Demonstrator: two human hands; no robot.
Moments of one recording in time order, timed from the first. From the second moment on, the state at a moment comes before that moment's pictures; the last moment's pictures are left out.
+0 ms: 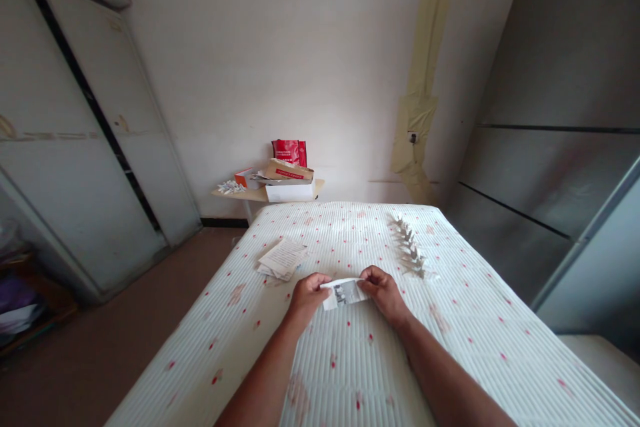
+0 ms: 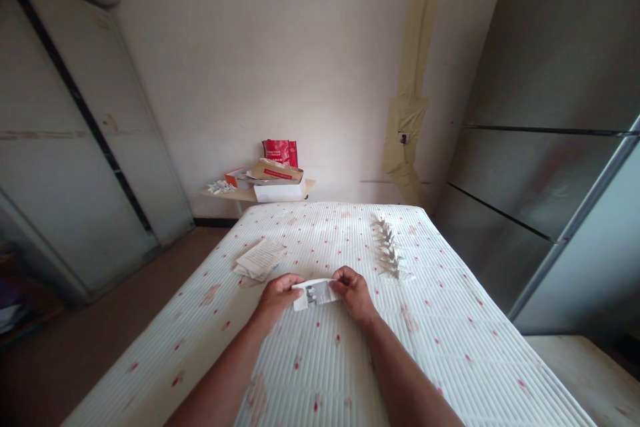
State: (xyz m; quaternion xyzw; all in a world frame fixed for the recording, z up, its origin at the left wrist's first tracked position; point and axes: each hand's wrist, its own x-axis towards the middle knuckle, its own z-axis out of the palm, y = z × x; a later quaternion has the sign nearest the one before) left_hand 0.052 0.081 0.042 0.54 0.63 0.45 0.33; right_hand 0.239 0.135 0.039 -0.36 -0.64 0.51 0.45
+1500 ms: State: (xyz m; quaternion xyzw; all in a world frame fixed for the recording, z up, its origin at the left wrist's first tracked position) left_hand 0.068 0.078 0.040 0.59 0.72 0.35 0.13; right_hand 0.237 0.115 0.053 -0.57 -0.79 0.07 0.19
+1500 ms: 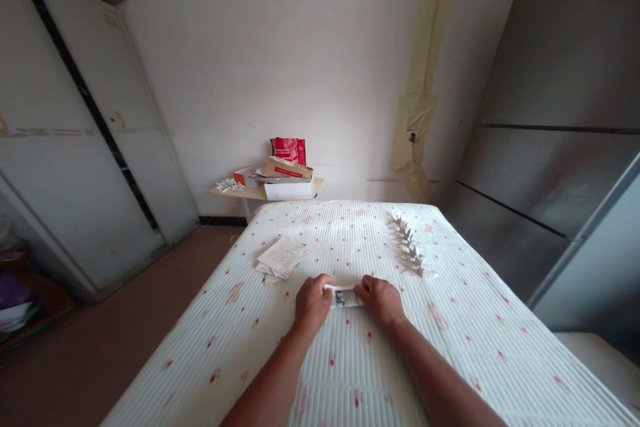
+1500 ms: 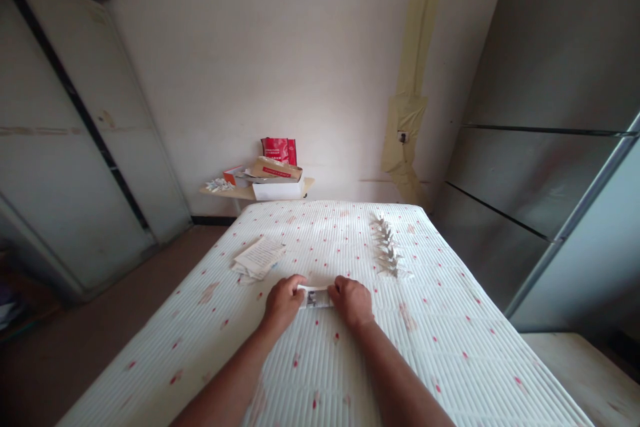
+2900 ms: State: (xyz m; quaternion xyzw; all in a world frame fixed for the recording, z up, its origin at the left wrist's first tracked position) left_hand 0.068 0.062 0.047 0.72 0.67 0.19 0.06; right_hand 0.217 0.101 0.056 -0.59 -0.78 0.10 0.17
